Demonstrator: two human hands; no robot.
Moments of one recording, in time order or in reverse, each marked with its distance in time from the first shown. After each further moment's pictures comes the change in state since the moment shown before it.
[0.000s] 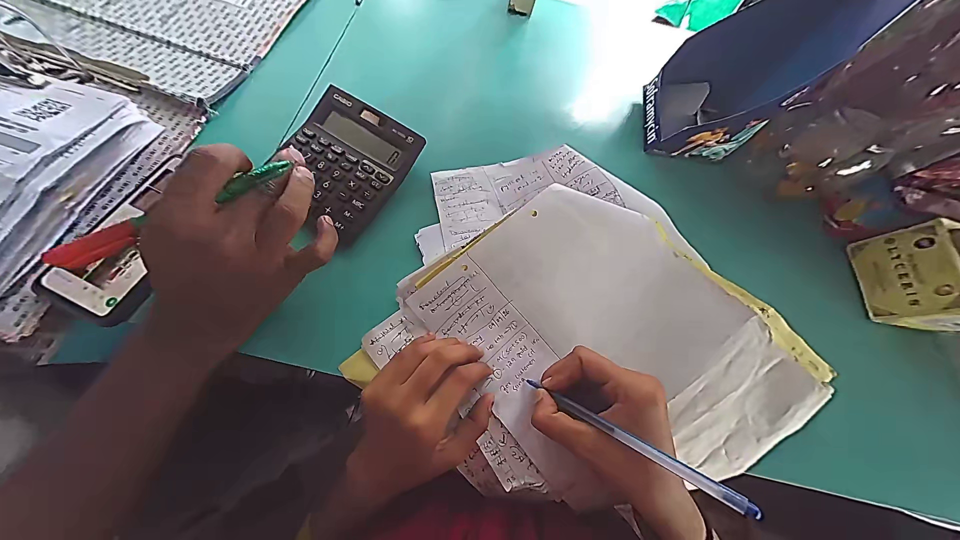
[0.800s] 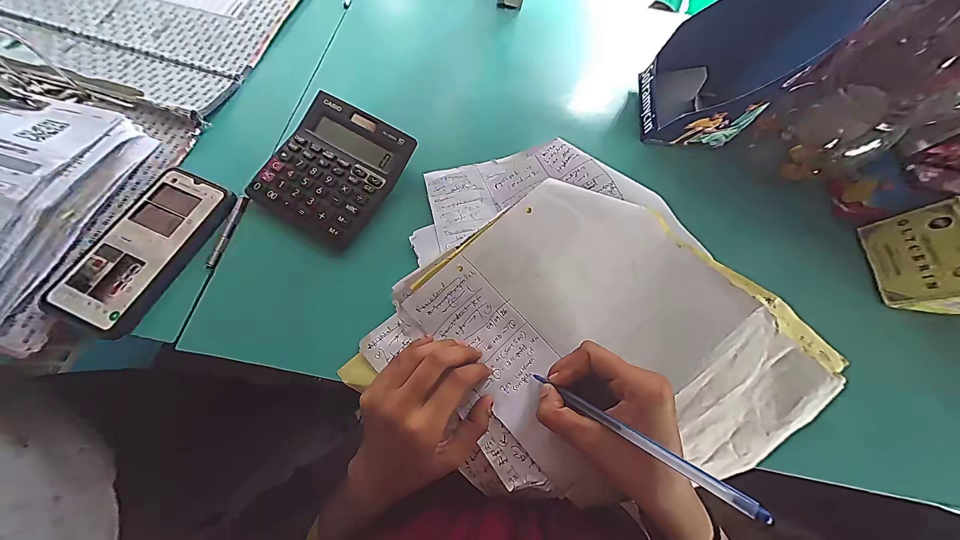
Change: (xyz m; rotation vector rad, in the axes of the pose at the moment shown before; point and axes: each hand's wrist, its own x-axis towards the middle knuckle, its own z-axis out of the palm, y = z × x) left_hand -0.011 -0.014 0.013 0.015 0.106 0.107; right_hand -0.001 0.003 0.000 -0.026 0.054 0.001
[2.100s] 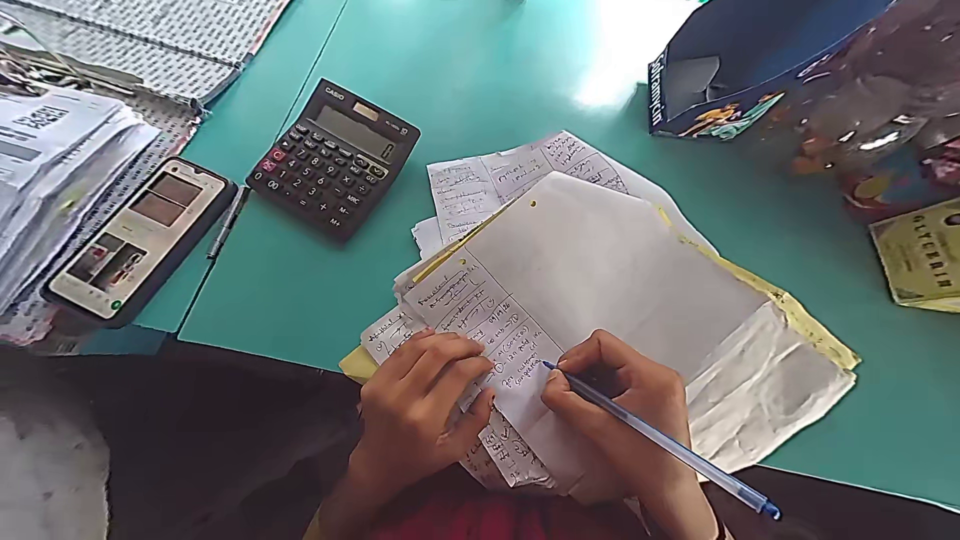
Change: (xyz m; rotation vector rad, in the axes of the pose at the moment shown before) left_hand -0.001 0.001 0.001 -0.001 -0.004 -0.008; right_hand 0.001 -0.005 -0.001 -0.076 0.068 0.088
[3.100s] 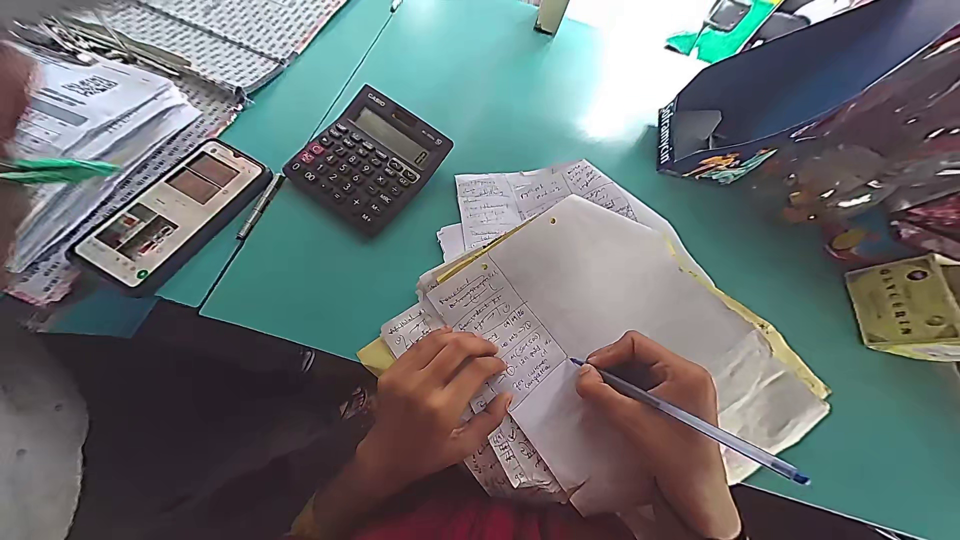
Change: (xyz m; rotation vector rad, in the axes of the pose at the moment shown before) left_hand 0.003 0.002 0.000 -0.015 0.008 -0.014; right_hand 0.014 0.002 -0.020 -0.045 -0.010 0.020
